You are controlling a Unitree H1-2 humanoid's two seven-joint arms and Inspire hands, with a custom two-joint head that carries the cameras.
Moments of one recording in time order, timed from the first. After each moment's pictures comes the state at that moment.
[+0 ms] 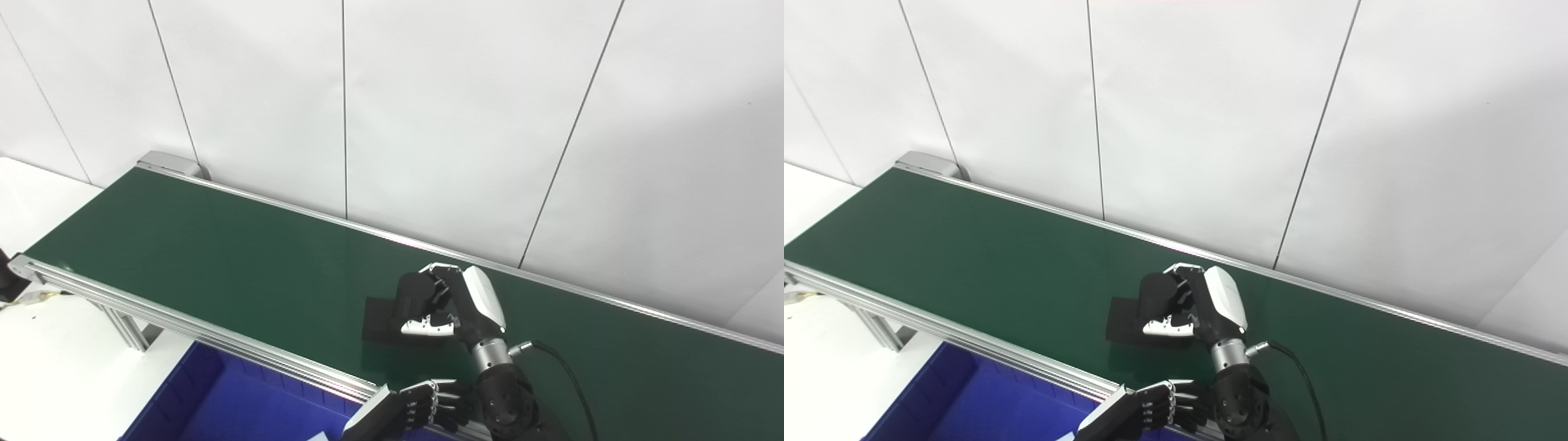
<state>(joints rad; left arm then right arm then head) 0.17 0.04 -0.25 0.15 -0.04 -0.33 -0.32 -0.56 0.10 0.40 0.73 -0.51 -0.27 -0.22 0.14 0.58</state>
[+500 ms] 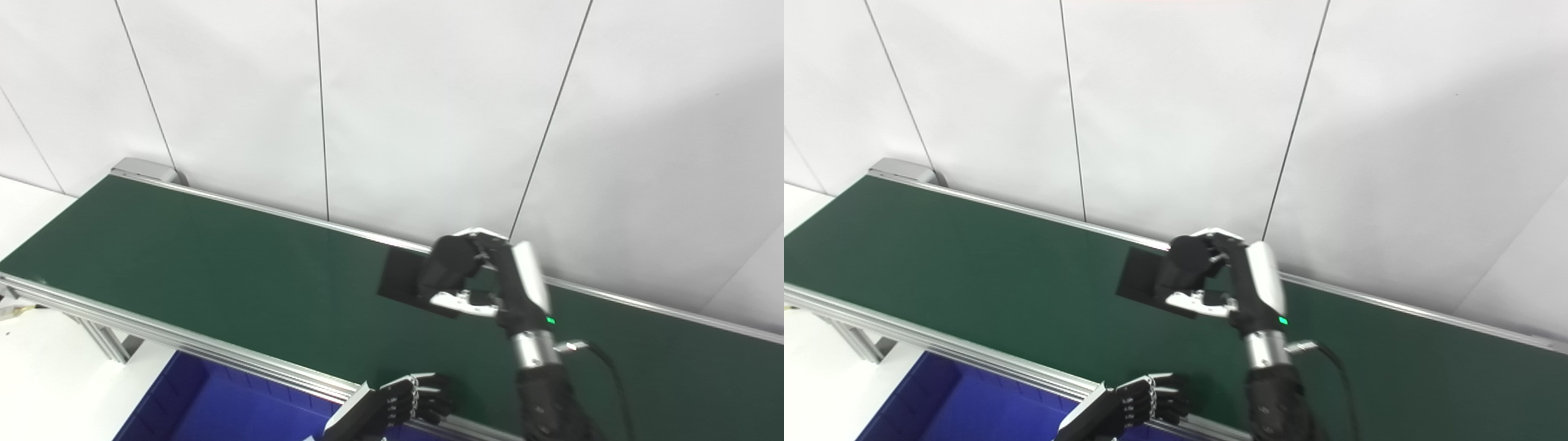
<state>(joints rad) 0.16 0.07 -0.24 0.15 -0.09 -0.33 -0.33 -0.35 0.01 0.27 0.11 -0.45 -0.13 -0.09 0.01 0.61</state>
